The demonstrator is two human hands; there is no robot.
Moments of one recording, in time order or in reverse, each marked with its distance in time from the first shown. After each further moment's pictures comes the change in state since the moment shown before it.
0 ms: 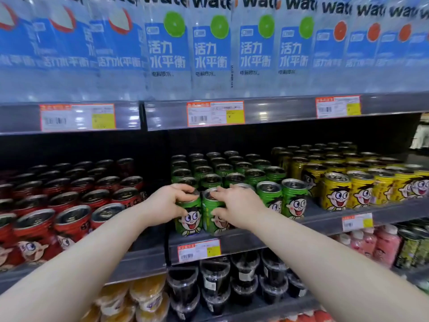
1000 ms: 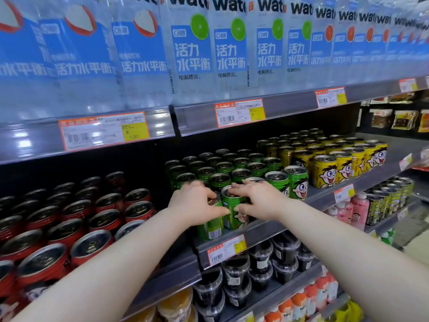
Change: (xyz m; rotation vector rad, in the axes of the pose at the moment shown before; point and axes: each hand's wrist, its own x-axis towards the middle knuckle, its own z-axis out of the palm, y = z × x) left_hand 0.002 0.007 -0.017 0.353 -0.054 0.067; right_hand -0.004 -0.020 -0.006 0.108 -0.053 0.219
